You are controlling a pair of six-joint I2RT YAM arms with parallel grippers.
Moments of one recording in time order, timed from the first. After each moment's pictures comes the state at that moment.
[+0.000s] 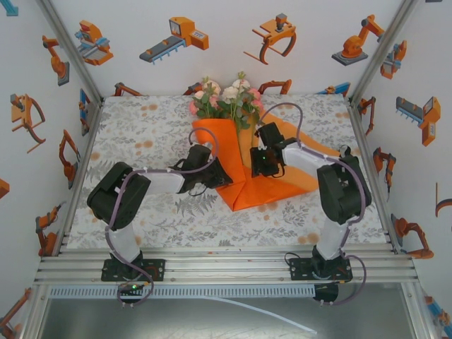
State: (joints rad) left arm -0.70 1.82 0.89 0.23 0.22 -0.90; right arm 0.45 1.79 1.19 -0.50 -0.11 0.28
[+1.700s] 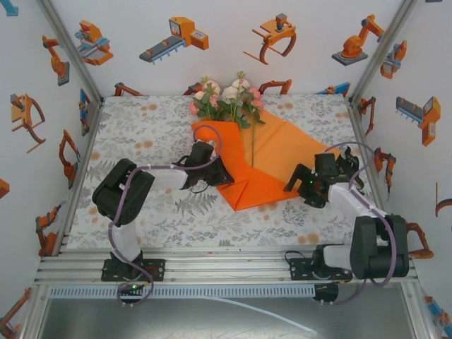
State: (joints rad) left arm -0.70 1.87 0.95 0.19 0.26 -0.85; right arm 0.06 1.30 0.60 -0.33 -0.20 0.53
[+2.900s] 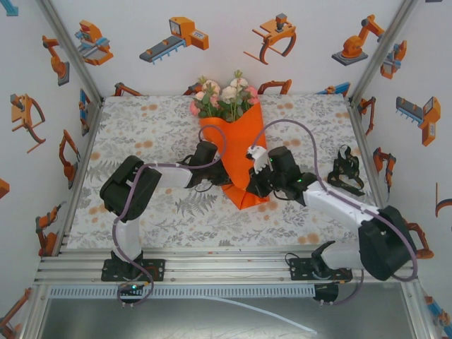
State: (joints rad) left arm -0.71 1.94 1.00 0.23 0.28 -0.87; right arm 0.60 1.34 0.73 -0.14 -0.41 0.00
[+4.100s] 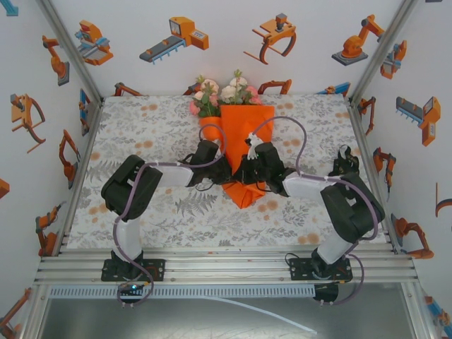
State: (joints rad) left arm -0.71 1.94 1.02 0.19 0.27 -0.88; right arm 0.60 1.65 0.79 0.25 -0.27 0.45
